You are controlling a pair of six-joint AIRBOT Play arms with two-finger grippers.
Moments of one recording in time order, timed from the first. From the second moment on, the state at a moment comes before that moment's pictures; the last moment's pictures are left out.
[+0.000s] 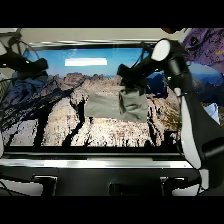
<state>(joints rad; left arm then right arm) 0.02 -1.66 2.03 1.39 -1.51 -1.85 0.35 -1.71 2.01 -1.16 1.42 2.09</state>
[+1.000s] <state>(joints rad) 0.13 -1.63 2.02 1.43 -1.54 -1.81 0.54 -1.98 2.01 -0.99 1.02 2.05</state>
